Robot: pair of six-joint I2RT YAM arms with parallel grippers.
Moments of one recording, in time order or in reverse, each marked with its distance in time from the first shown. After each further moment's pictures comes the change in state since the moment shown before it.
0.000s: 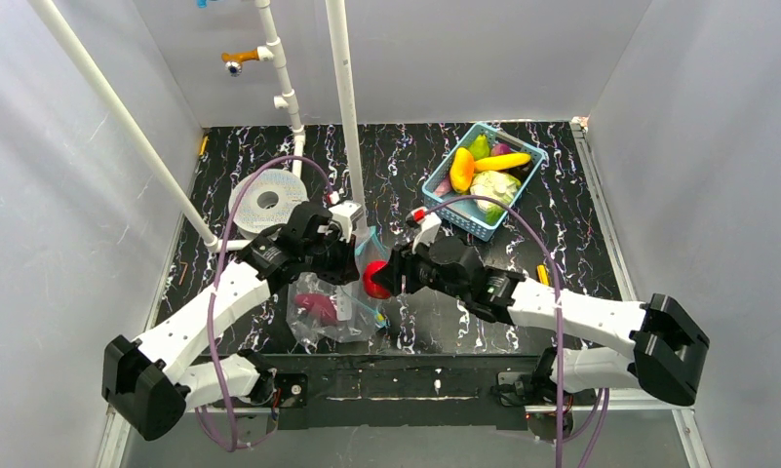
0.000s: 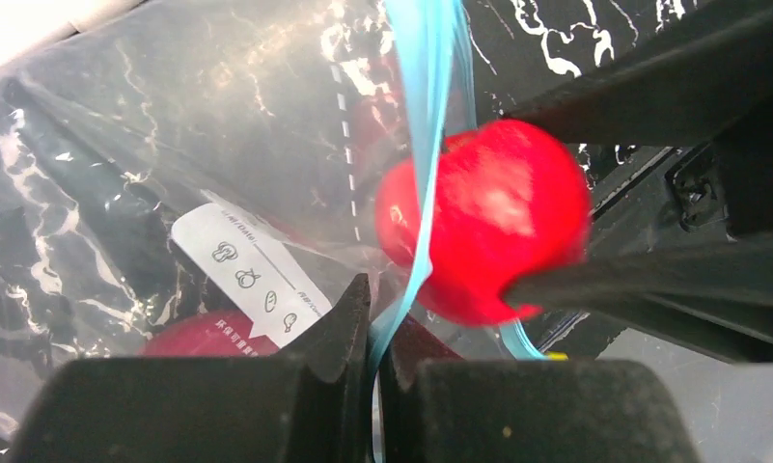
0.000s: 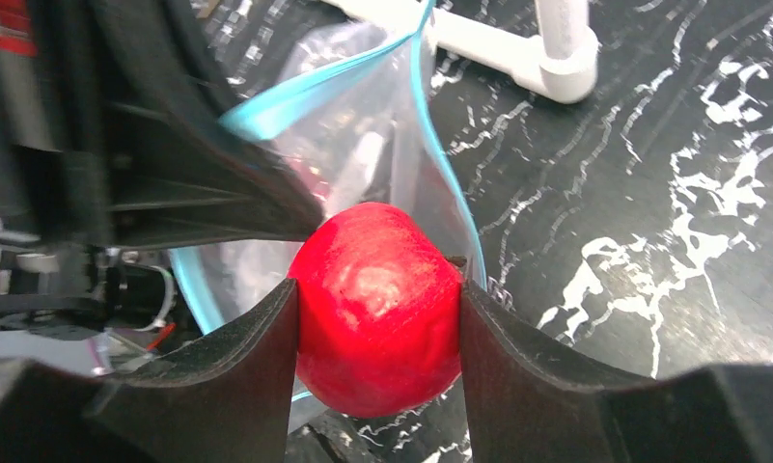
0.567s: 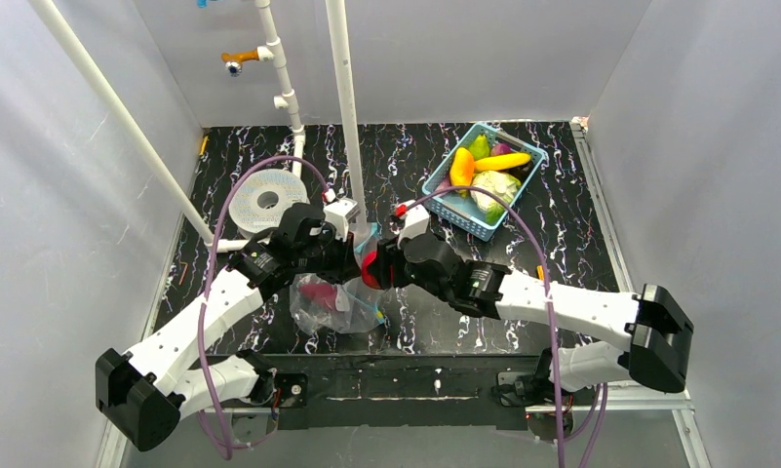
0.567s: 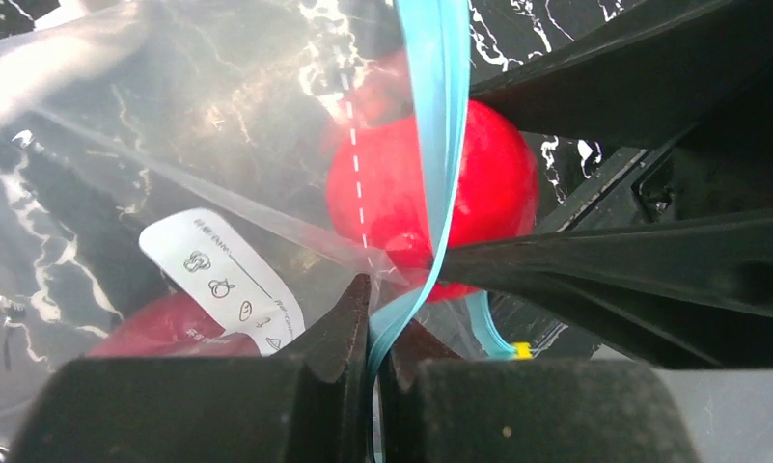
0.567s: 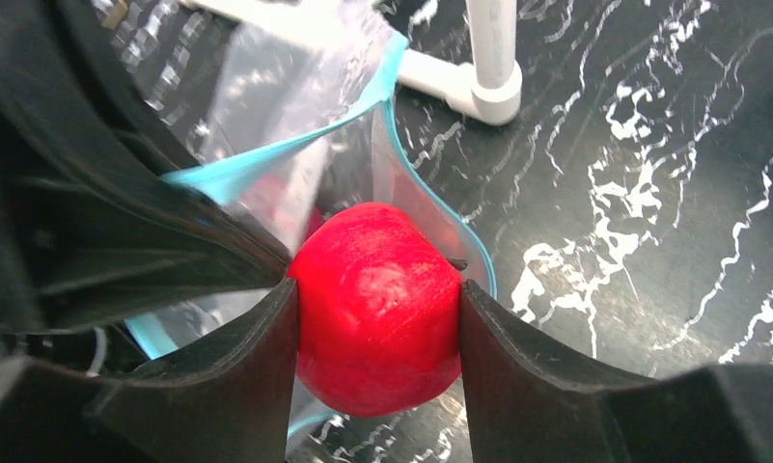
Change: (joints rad) left arm 0.000 -0.071 -0.020 0.048 0.025 0.002; right arm 0.093 0.089 0.195 -0.218 0.265 -0.033
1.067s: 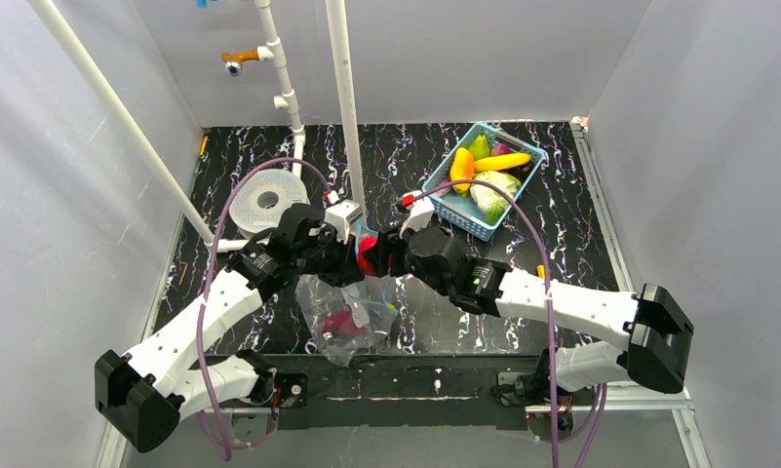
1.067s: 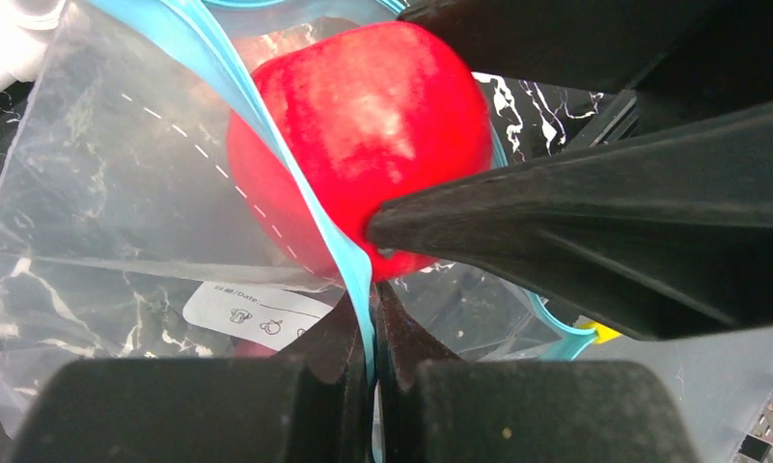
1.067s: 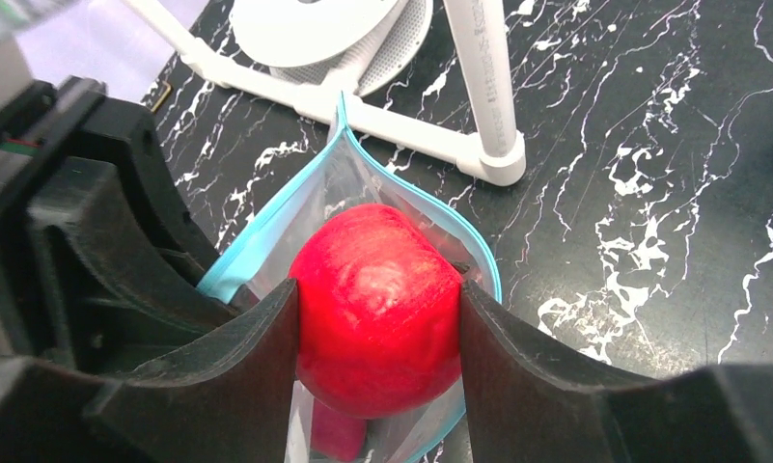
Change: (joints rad) left arm 0.002 -0.003 -0.002 0.001 0.082 0.002; right arm -0.021 -0.005 -0.002 0.127 0.013 0.017
